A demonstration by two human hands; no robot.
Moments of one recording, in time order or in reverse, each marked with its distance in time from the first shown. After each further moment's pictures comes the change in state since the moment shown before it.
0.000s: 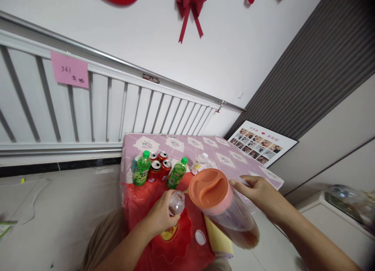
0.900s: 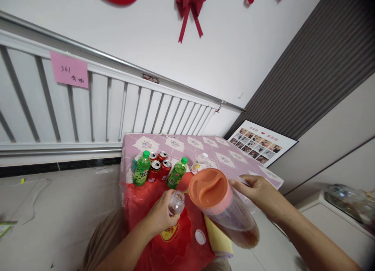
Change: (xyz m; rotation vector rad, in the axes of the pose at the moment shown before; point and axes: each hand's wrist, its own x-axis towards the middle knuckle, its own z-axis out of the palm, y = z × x) left_hand -0.001 0.000 -0.001 -0.011 0.001 0.012; right_hand 0.000 -0.003 -0.001 0.007 -0.019 0.032
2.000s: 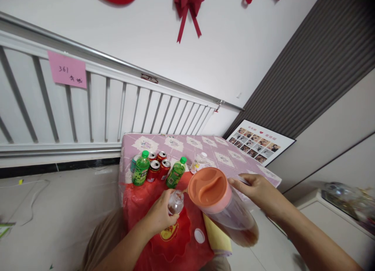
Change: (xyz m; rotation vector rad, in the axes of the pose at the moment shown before) left_hand 0.001 -0.006 0.001 0.023 0.002 0.010; right_hand 0.001 0.005 -0.002 -0.029 -0.010 0.007
